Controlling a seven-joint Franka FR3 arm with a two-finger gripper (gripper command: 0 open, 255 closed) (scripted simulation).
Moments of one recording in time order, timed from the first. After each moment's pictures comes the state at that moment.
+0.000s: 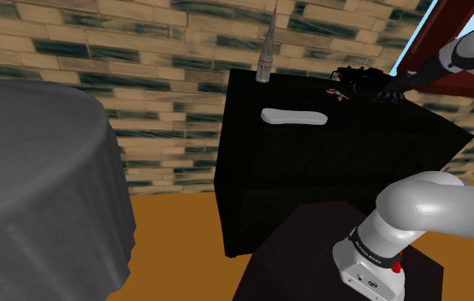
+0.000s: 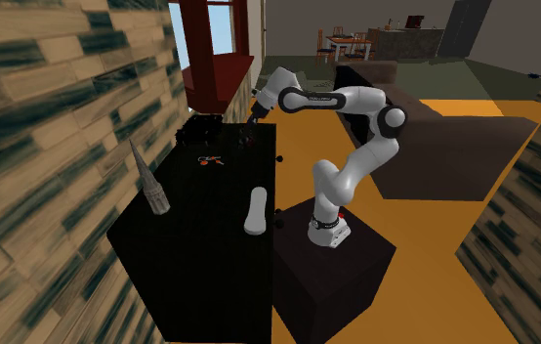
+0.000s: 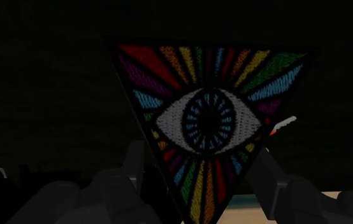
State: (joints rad) arm -0.36 -0.98 -0.65 -2.46 -0.32 2.18 -0.23
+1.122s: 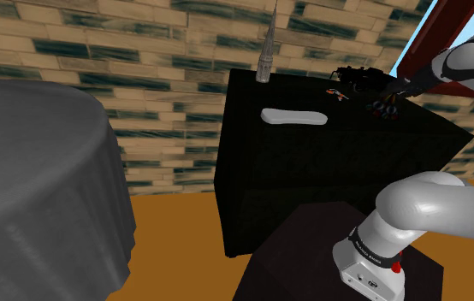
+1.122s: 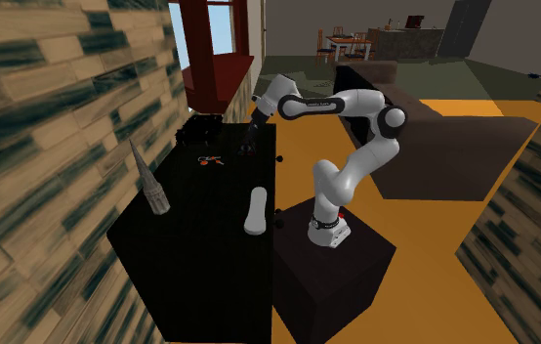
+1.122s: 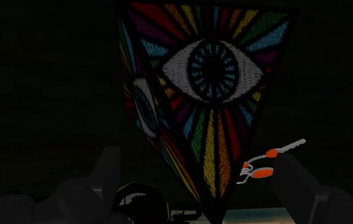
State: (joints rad) arm -0.37 -0.98 -0.68 -2.54 -0.34 2.25 -0.24
